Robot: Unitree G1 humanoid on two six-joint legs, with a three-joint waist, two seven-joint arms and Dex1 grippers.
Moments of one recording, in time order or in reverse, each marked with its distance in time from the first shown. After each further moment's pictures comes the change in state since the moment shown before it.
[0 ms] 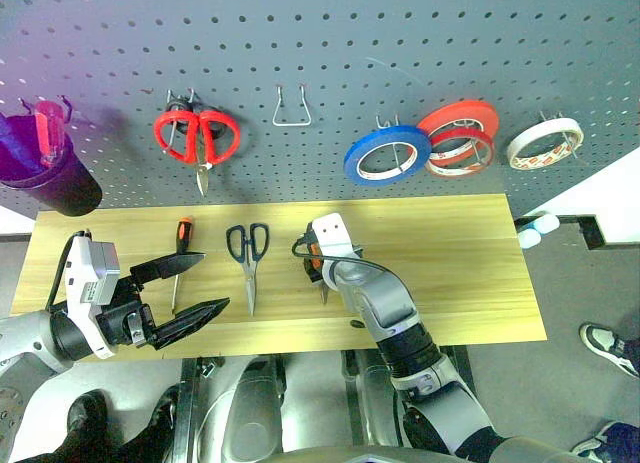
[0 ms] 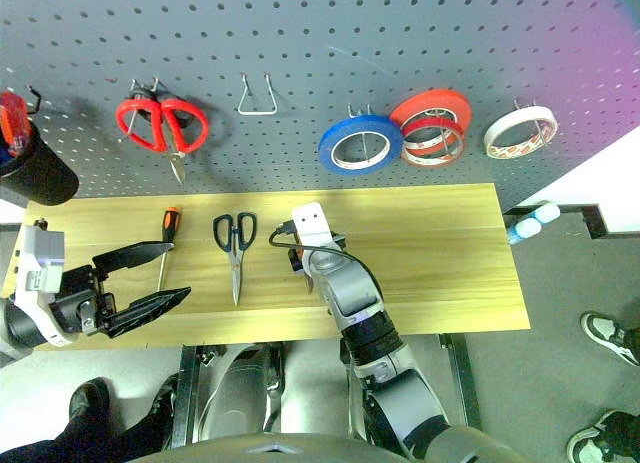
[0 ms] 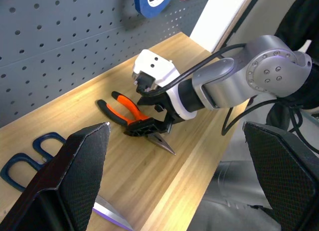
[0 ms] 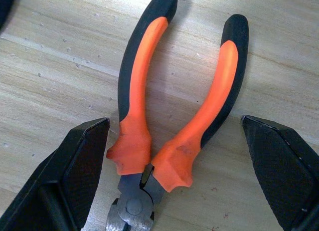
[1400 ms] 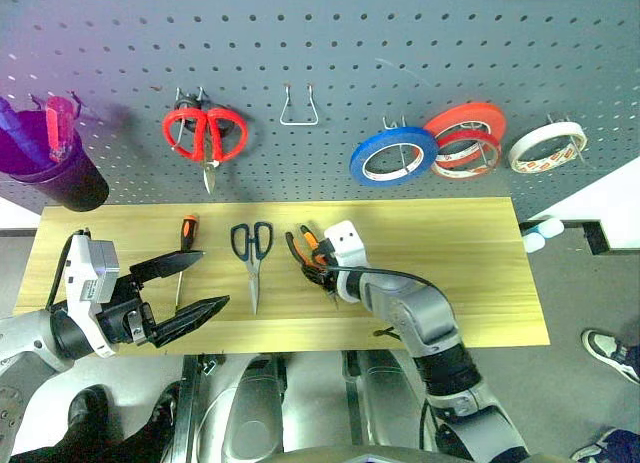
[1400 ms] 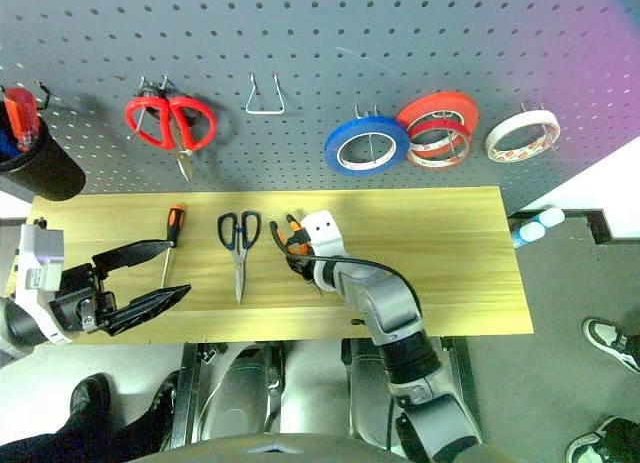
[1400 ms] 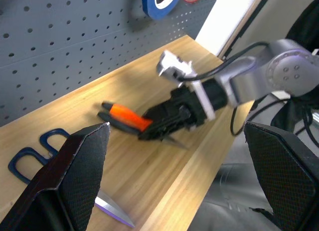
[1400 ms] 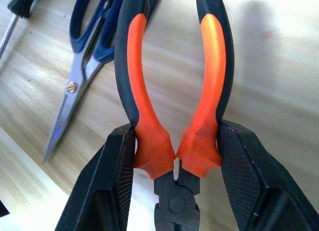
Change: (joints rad) left arm -0.015 0.000 -0.004 0.007 -0.011 0.002 0.014; right arm 0.138 -0.172 -0.036 -0.228 0.176 -0.049 0.428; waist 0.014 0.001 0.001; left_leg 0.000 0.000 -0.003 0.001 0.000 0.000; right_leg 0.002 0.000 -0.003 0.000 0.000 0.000
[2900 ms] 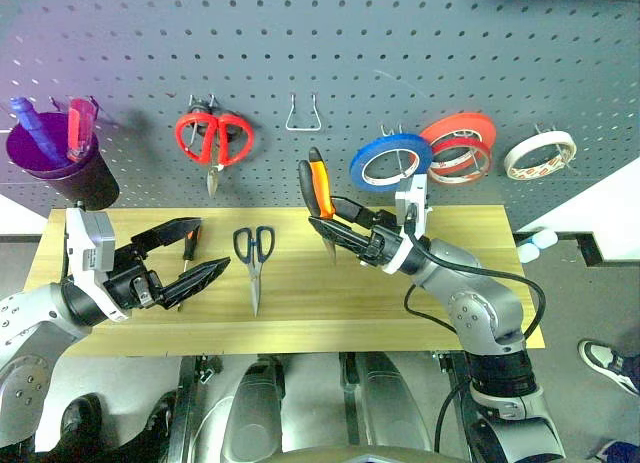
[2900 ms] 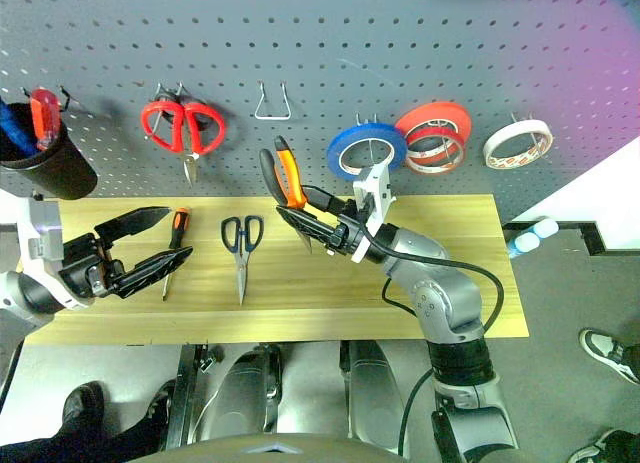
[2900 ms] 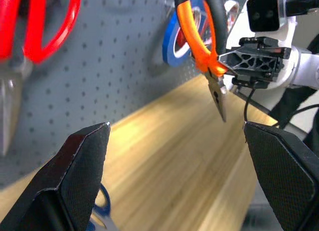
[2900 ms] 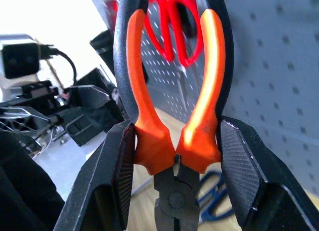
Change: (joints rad) left arm -0.193 -0.071 -0.080 0.118 0.052 -0.073 0.033; right arm 0.013 -0.174 -0.203 -0.154 0.395 -0.418 0.485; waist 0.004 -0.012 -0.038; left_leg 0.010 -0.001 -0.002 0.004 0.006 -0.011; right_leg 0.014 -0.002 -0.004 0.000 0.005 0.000
